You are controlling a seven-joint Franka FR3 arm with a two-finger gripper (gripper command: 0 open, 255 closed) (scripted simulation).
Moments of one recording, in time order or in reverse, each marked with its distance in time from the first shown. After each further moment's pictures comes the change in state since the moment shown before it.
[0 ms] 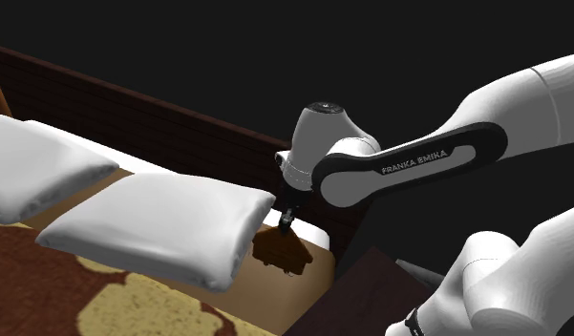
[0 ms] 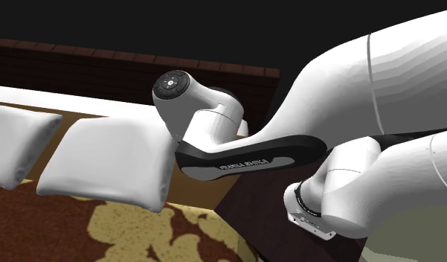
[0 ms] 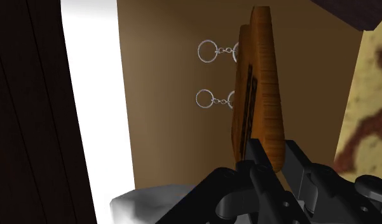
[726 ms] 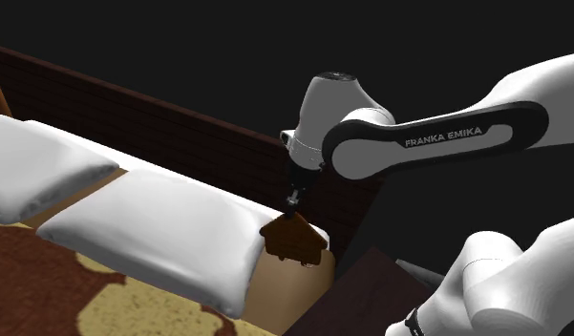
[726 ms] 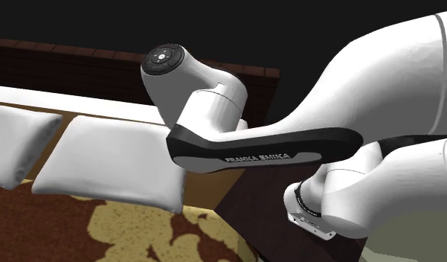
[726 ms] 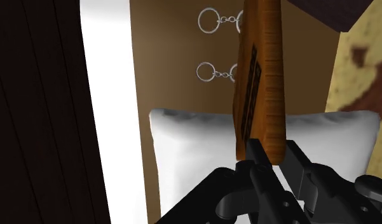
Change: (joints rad) arm 0.005 -0.090 -0.008 0.077 0.012 -0.166 -0.012
